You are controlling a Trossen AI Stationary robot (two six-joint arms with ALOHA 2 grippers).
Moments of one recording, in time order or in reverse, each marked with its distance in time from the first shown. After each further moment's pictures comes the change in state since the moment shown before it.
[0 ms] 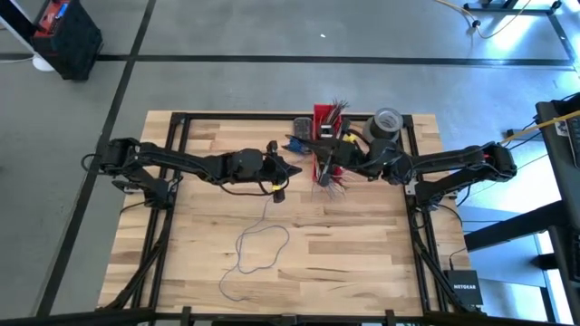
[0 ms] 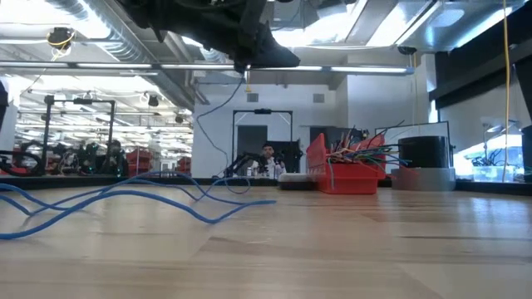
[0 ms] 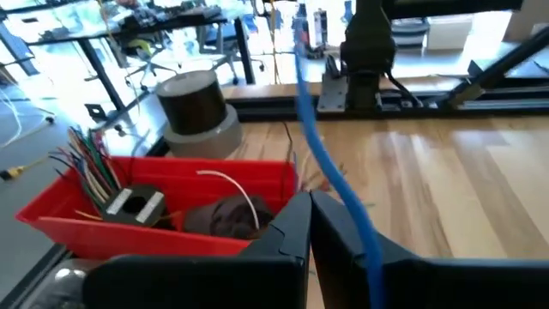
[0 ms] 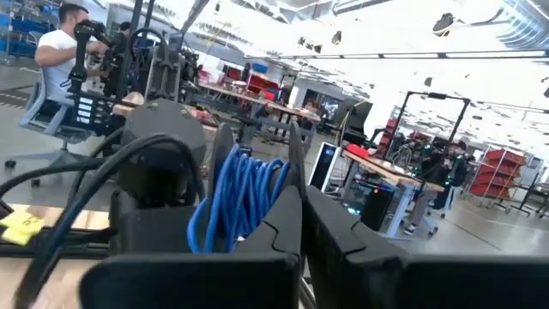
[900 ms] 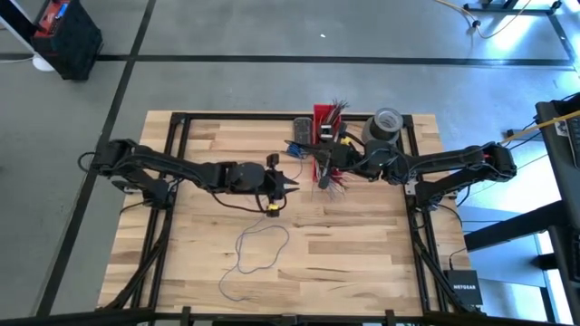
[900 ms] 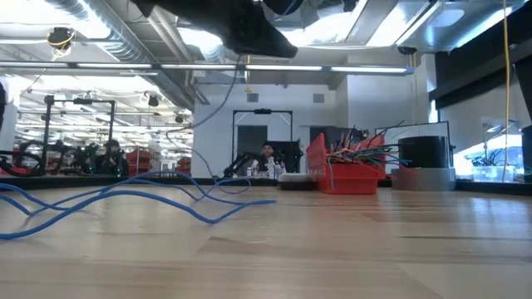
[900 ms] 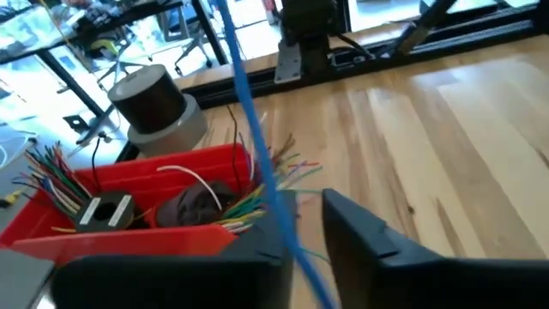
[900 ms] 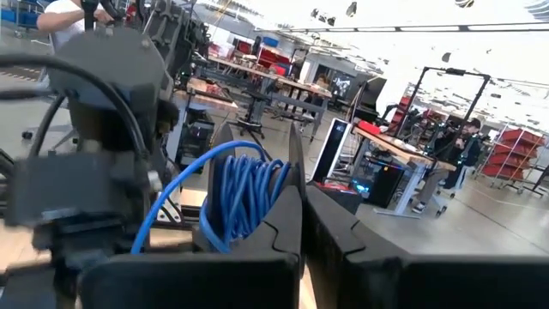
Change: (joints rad) left arm -0.115 -0.020 0.059 -0.195 -0.061 0.115; right arm 0.000 -0.001 -0.001 -0.096 -0.006 0.024
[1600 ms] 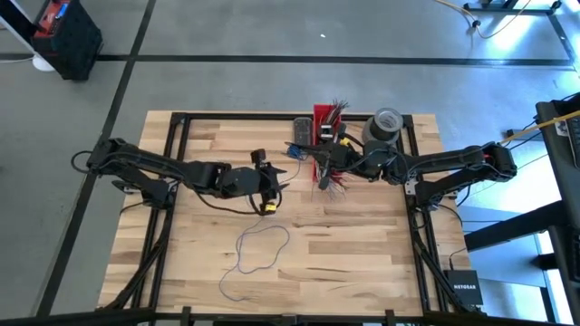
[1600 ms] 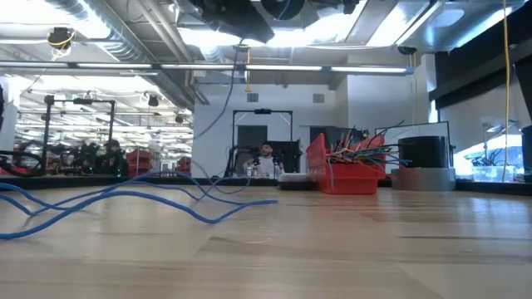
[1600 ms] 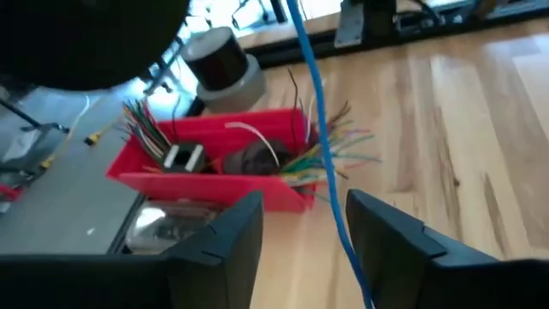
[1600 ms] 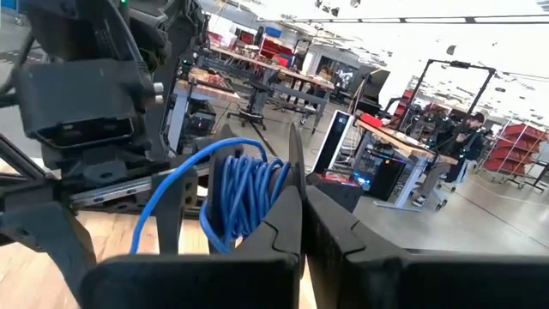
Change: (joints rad) left arm -0.088 -0.087 0.126 -0.346 -0.296 -0.093; right arm 0.000 0.001 0.000 -0.031 0.001 -0.001
